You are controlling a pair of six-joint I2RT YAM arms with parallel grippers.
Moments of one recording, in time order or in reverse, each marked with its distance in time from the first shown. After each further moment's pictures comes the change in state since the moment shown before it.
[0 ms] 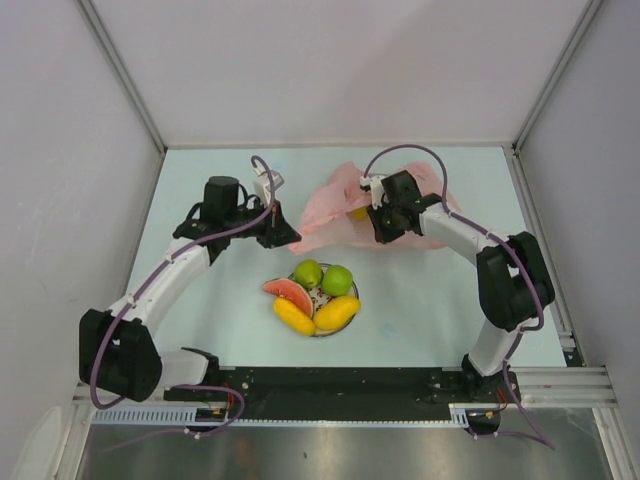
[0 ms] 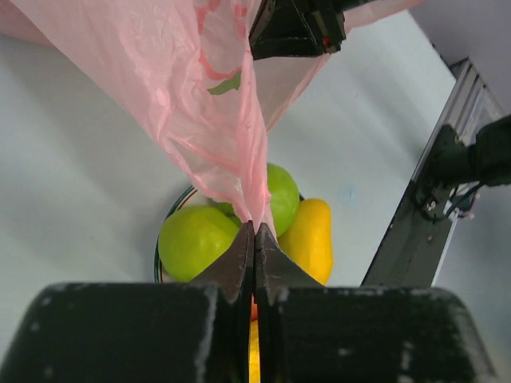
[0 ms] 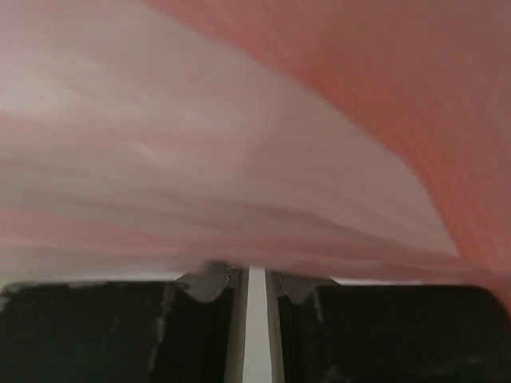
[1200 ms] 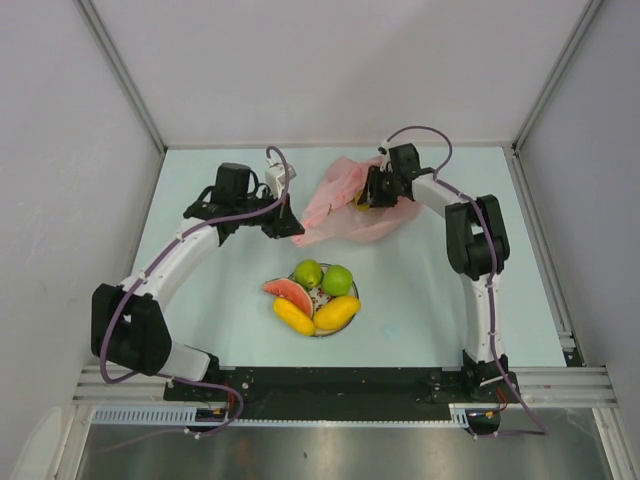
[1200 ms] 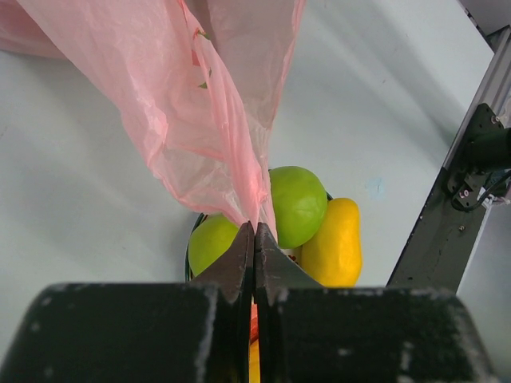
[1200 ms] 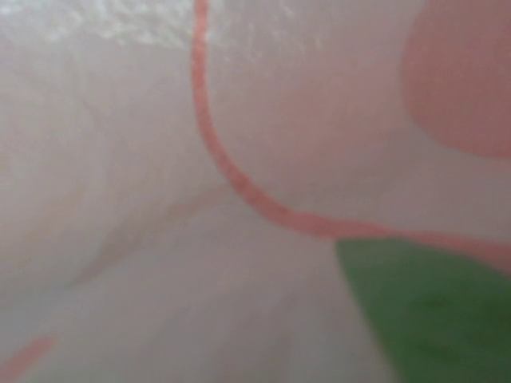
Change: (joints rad) left arm -0.026 0.134 0.150 -0.126 -0.031 0.142; right arm -0.173 0.493 0.446 0.140 -0.210 0.442
